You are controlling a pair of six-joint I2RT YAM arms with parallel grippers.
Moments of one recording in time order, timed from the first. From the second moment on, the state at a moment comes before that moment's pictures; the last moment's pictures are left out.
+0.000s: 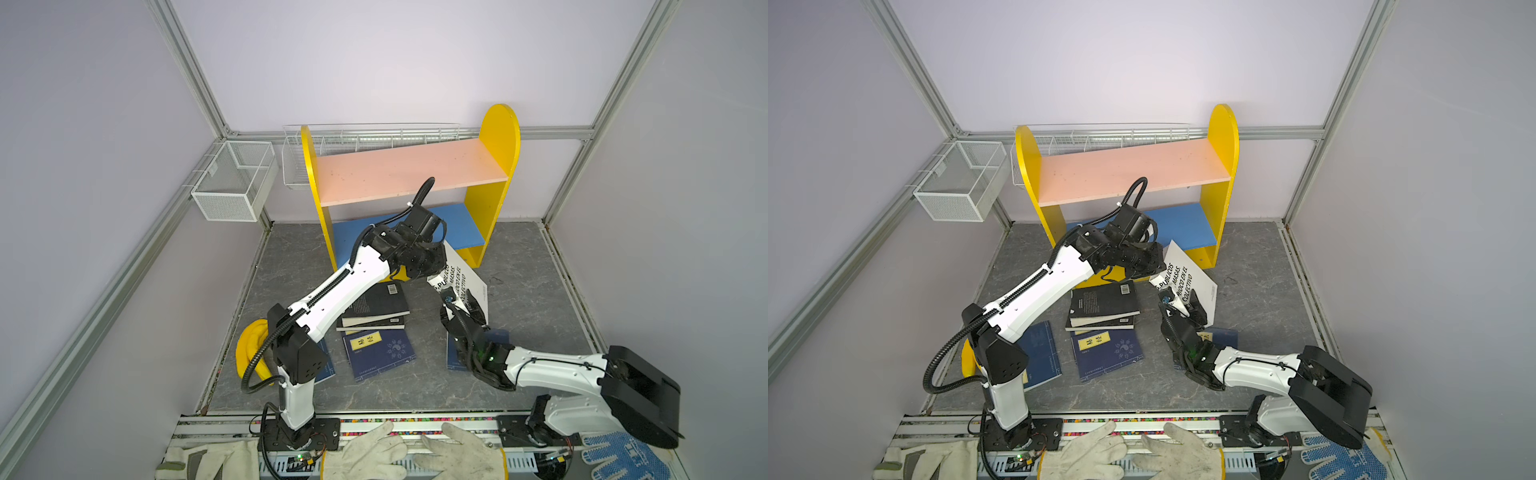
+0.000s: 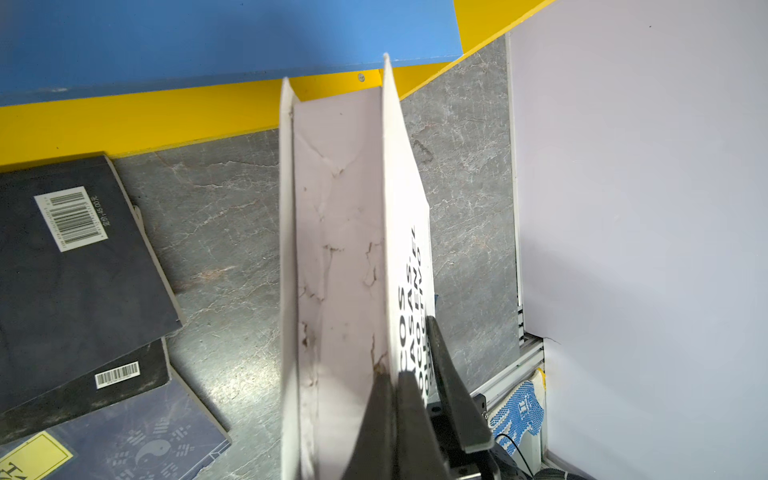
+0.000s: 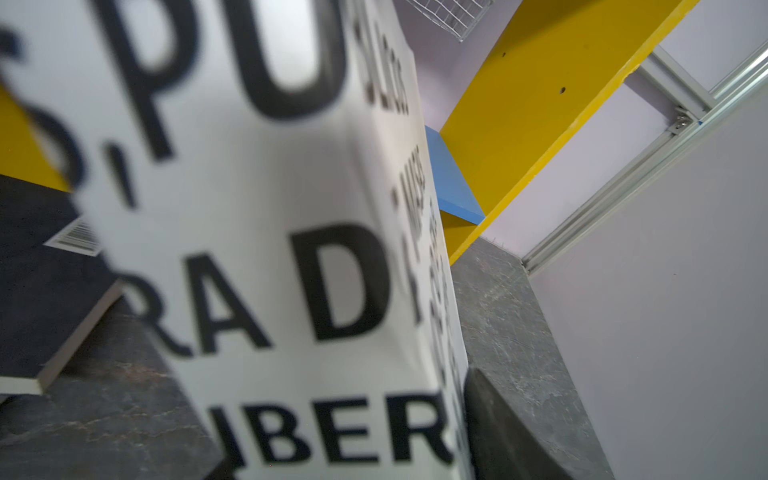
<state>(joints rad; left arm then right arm) -0.85 1.89 2.04 -1.00 0.18 -0.82 1.00 1.32 0.51 0.47 1.00 -0.17</state>
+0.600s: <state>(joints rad) -0.84 1.74 2.02 -0.98 0.10 -0.72 0.96 0.99 0.59 0.07 0.77 0.00</state>
